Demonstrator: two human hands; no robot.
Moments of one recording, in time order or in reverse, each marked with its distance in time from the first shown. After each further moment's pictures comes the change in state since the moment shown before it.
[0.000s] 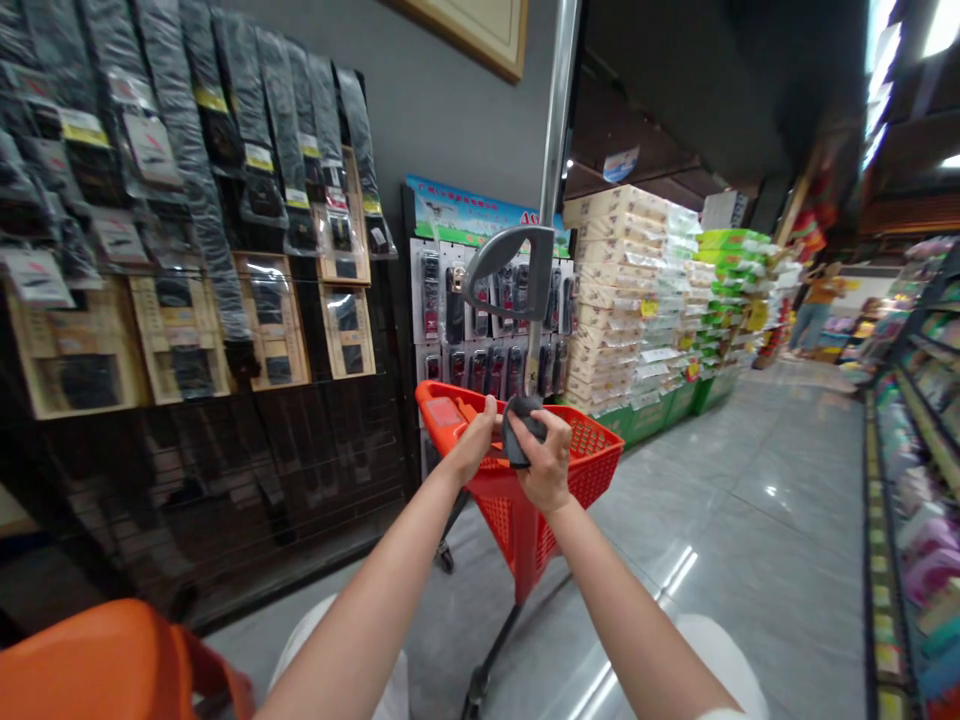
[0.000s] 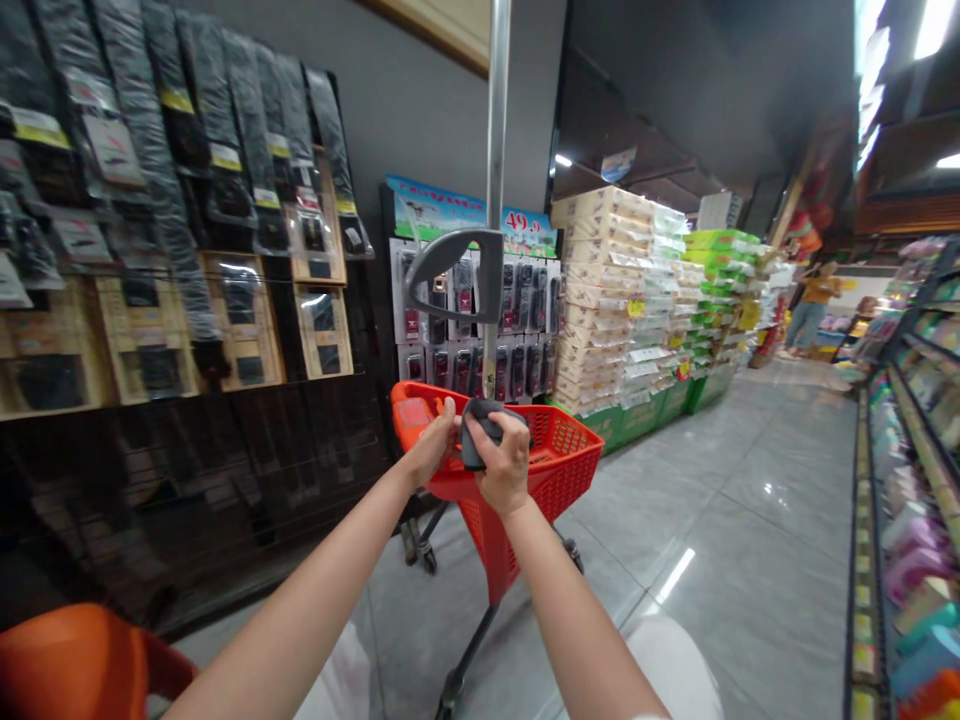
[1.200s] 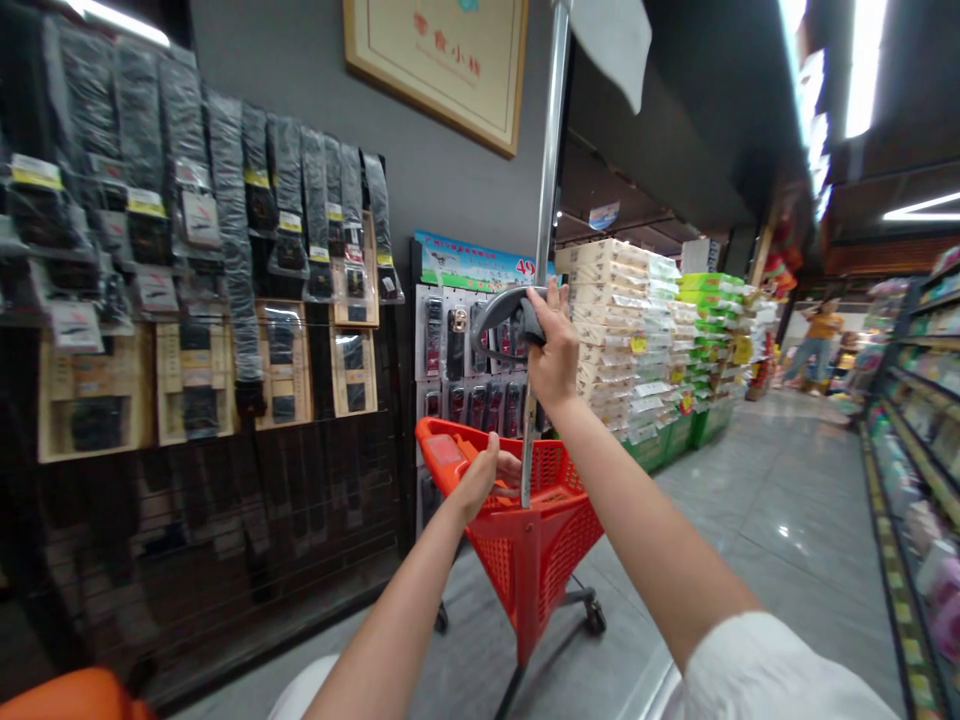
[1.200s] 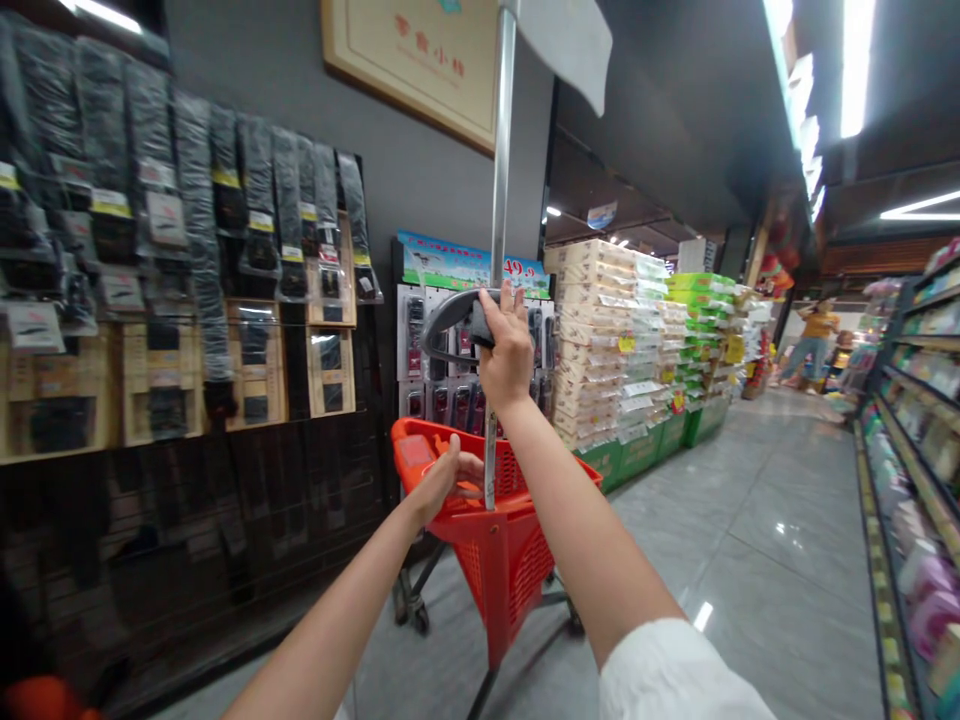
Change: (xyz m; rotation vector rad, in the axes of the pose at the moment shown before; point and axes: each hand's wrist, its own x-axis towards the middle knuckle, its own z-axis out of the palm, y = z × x) left_hand -0.007 0.011 0.002 0.024 -0.042 -0.016; right_hand 0.200 0.013 -0.005 0.233 0.158 -0.015
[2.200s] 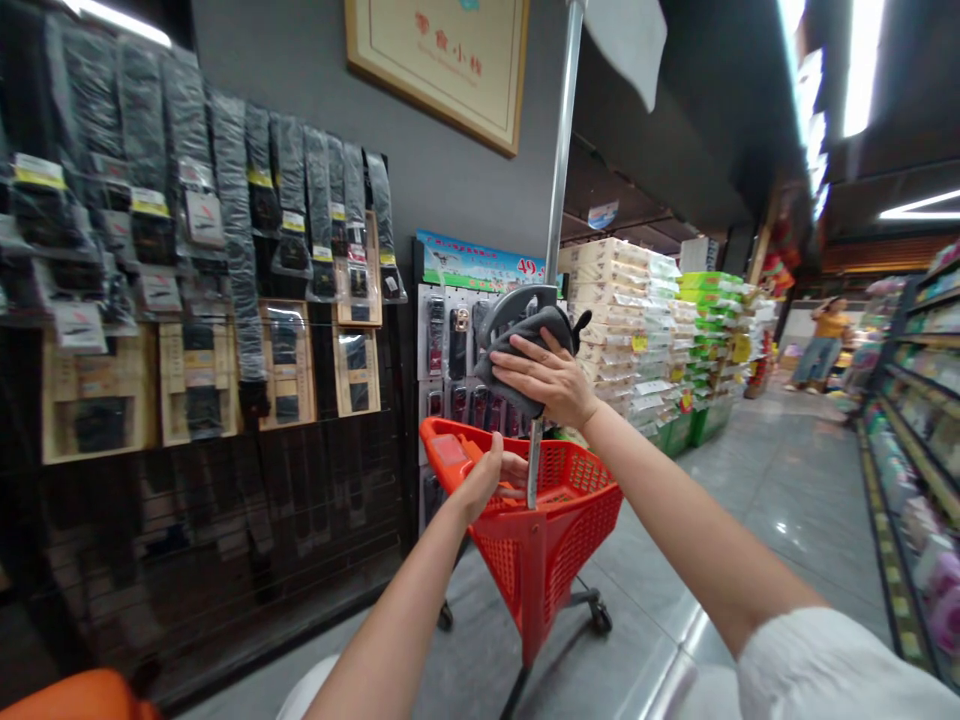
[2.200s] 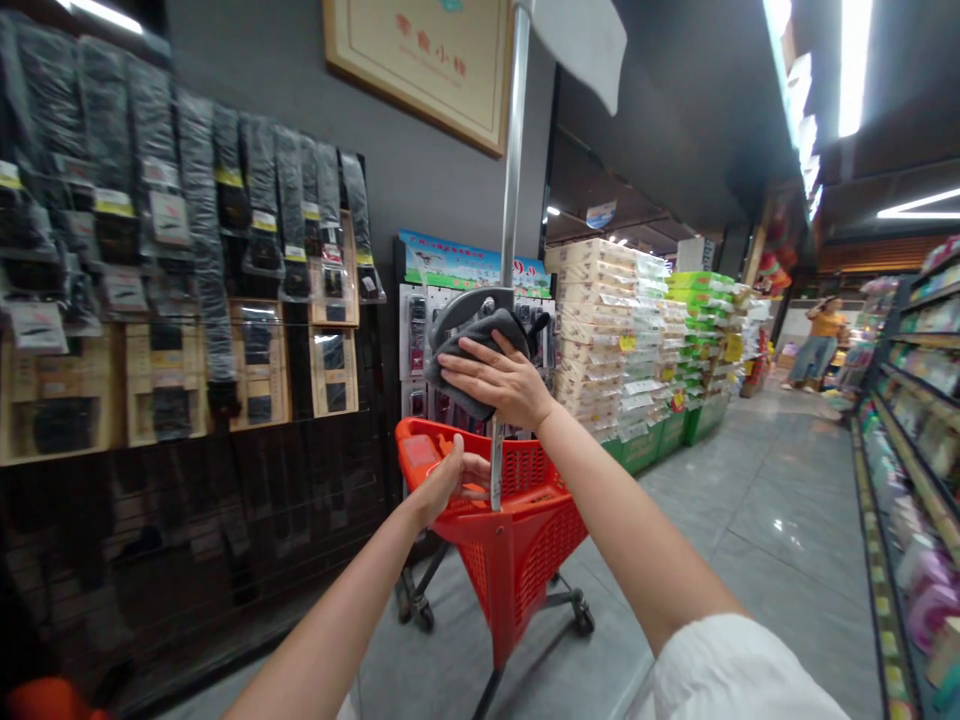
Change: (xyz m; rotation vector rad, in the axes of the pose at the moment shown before) left_hand 0.001 -0.003 -0.009 -0.019 -0.071 -0.051; right_hand -0.013 0.007 -0.033 -0.119 -0.502 -0.606
